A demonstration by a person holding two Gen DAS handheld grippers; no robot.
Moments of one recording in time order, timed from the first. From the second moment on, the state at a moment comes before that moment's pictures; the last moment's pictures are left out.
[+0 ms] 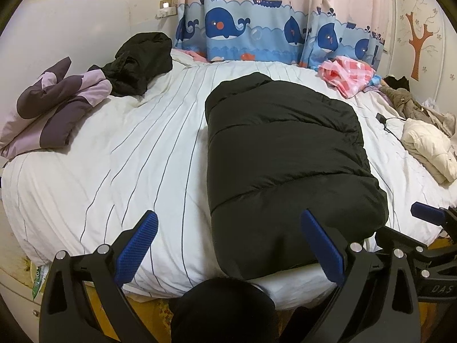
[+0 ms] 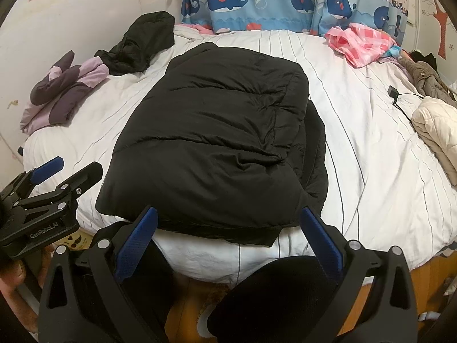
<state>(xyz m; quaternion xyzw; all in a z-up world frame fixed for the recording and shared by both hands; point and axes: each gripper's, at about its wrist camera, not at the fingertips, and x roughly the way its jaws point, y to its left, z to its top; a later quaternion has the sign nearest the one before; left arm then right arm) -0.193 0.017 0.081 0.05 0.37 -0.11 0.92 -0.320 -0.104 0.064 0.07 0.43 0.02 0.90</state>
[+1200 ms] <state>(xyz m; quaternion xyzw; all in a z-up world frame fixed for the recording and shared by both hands) -0.192 0.024 0.082 0.04 0.37 -0.08 0.93 -0.319 -0.109 0.056 0.07 0.44 0.03 0.90</state>
